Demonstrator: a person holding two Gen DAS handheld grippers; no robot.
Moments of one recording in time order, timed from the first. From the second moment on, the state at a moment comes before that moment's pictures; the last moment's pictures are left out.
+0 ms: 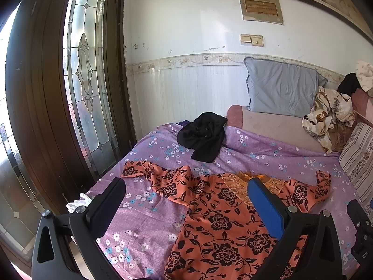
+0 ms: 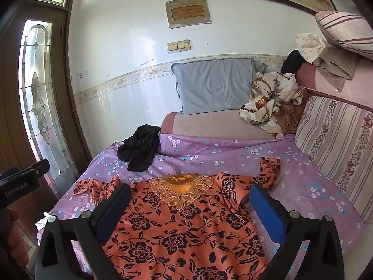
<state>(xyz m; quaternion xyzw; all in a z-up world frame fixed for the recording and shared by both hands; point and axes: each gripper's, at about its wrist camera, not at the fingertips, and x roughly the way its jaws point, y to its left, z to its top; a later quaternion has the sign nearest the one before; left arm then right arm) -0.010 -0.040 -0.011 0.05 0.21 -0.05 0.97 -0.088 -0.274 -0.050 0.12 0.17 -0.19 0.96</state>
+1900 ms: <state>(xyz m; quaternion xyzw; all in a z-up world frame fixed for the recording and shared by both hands) 0.211 -0.200 -0.300 0.19 0.46 -0.09 0.86 0.083 -0.686 -0.322 0.56 0.24 -0.20 0.77</state>
